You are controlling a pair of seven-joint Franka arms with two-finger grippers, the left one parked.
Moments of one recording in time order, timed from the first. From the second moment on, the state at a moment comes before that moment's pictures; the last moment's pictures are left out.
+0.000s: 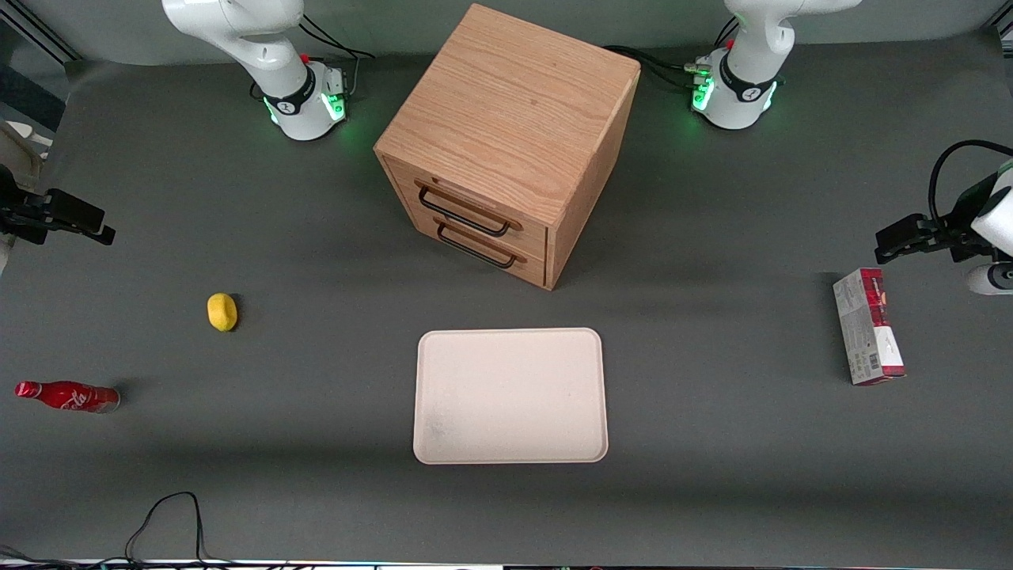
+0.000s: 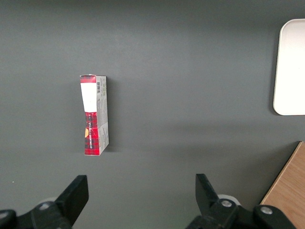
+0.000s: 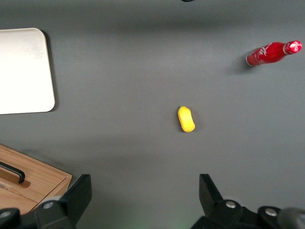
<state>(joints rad) 0.03 0.06 -0.10 -1.45 0.01 1.48 0.00</state>
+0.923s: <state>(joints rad) -0.23 0.40 -0.22 -1.05 0.08 1.46 -0.34</state>
